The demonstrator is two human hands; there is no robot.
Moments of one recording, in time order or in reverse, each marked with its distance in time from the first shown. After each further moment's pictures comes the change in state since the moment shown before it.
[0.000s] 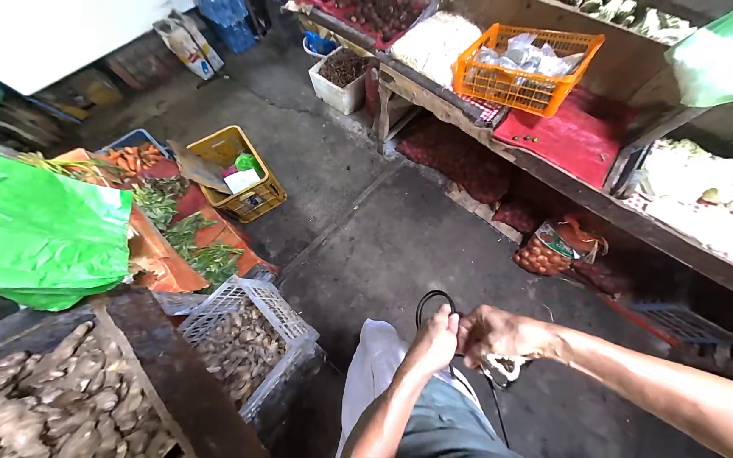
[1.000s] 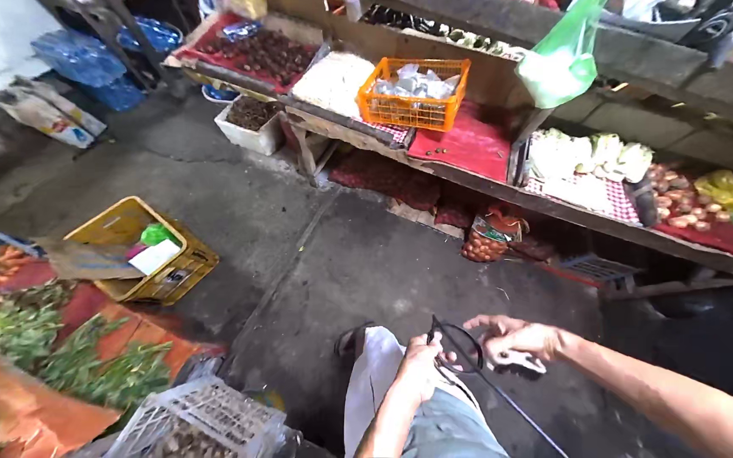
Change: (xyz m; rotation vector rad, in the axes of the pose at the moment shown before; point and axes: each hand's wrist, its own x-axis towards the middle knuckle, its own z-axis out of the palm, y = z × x) left_hand 0.069 0.031 0.057 -0.669 -0.036 -0.328; right_hand -0.052 0.141 -0.085 0.404 0.307 -0.042
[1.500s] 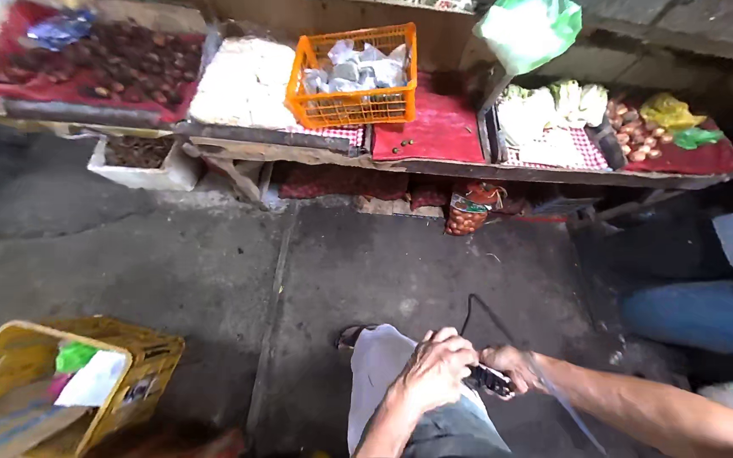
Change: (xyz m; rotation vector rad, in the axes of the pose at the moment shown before) left_hand 0.109 0.196 -0.044 1.509 -0.840 0.841; right_hand 0.133 -0.072 0.024 0.637 0.114 0.547
